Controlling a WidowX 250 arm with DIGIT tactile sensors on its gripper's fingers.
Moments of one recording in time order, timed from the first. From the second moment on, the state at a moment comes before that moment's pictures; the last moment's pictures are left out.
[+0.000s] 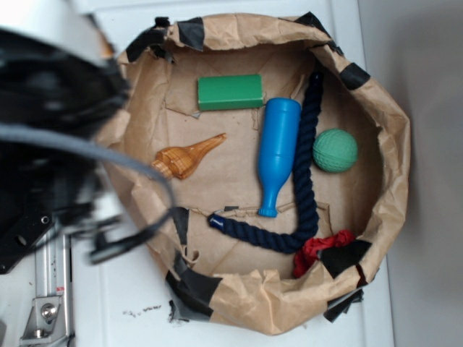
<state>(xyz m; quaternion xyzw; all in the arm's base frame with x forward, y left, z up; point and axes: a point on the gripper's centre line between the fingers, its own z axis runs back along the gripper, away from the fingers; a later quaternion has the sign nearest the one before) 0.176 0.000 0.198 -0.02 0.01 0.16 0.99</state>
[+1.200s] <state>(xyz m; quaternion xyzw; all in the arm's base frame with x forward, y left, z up) 0.234 -0.009 0.020 0.02 0.04 0.08 1.00</state>
